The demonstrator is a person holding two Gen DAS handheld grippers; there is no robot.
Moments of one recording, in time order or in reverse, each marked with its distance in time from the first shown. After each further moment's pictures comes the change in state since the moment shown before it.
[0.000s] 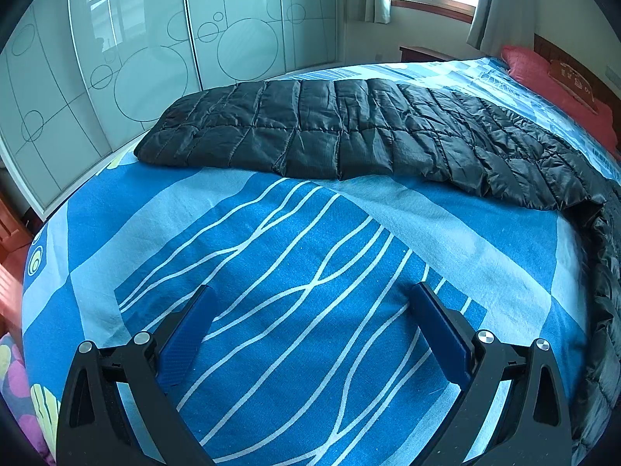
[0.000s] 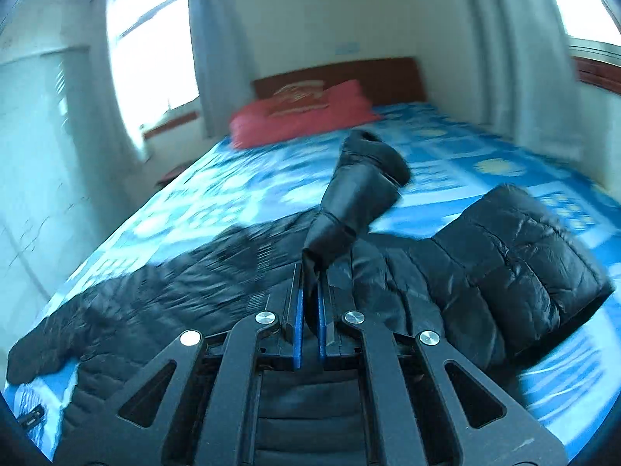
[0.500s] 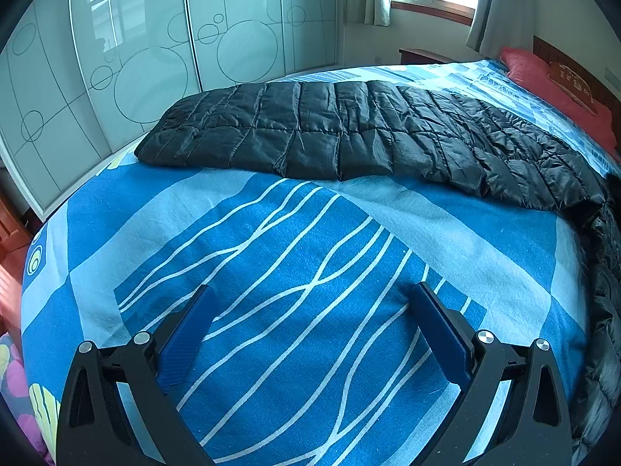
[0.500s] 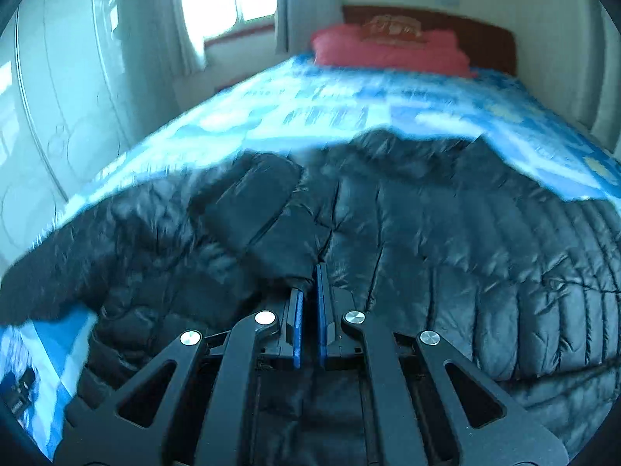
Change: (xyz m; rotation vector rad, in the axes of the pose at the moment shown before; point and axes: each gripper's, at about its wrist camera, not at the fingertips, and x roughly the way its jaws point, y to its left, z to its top) left arm 0.000 0.001 -0.004 -0.004 -0.010 -0.003; right arm 0.094 0.142 -0.064 -0.215 0.297 0.101
